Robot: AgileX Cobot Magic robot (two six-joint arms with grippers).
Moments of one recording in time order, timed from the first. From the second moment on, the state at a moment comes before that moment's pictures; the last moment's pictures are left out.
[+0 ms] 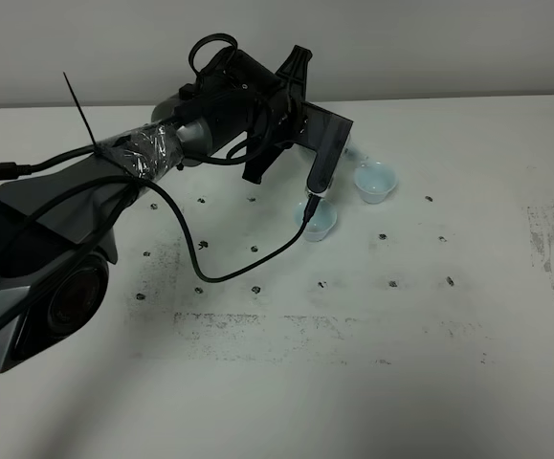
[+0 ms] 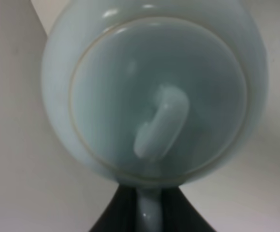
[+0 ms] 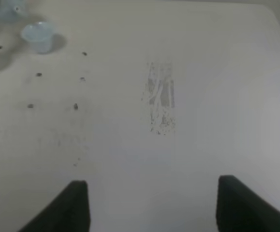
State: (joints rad) left arm -0.57 2.48 -2.16 0.33 0.58 1.34; right arm 0.01 -0.01 -0.52 -0.05 1.11 -0.03
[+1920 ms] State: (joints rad) left arm -0.67 2.48 -2.16 0.75 0.61 1.06; right arm 0.01 -0.01 -0.52 -0.07 1.11 -0.03
